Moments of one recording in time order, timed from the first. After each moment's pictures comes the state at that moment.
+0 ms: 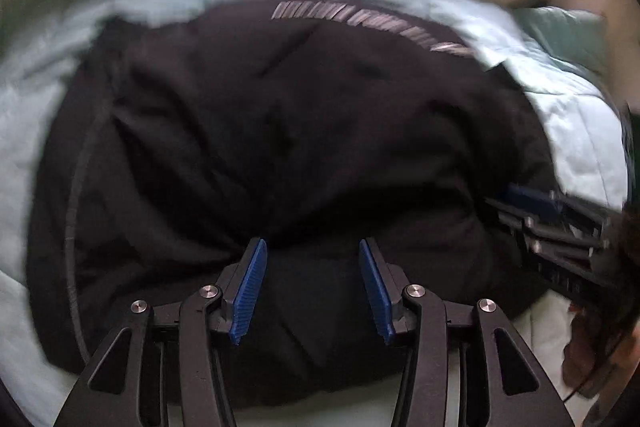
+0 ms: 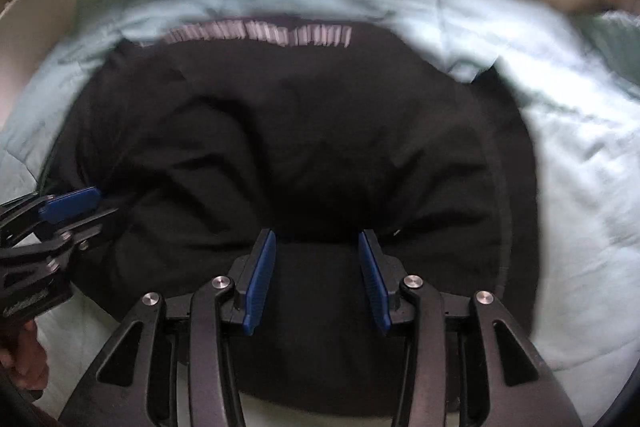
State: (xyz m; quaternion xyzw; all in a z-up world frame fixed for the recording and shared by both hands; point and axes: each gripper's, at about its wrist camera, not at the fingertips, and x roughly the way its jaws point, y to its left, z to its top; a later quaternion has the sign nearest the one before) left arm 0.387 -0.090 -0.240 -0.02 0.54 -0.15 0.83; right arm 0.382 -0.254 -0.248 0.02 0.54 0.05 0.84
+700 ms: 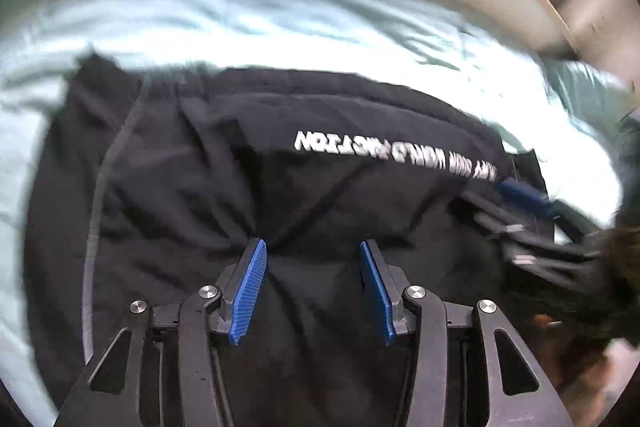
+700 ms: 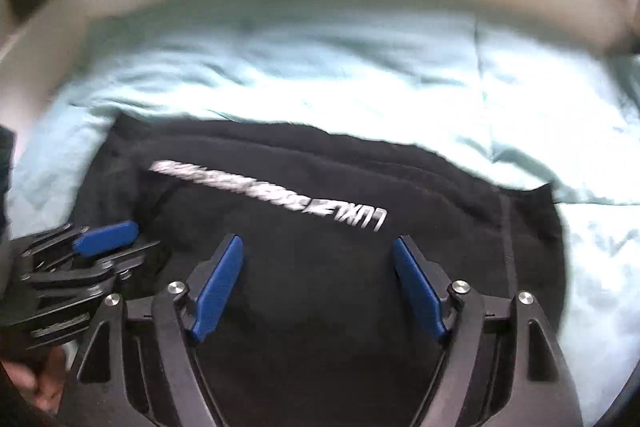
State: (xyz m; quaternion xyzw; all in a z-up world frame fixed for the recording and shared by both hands) left arm 0.501 -0.077 -0.217 -0.09 0.57 -0.14 0.80; right arm 0.511 -0.254 -0.226 0.02 0.53 0.07 0.84
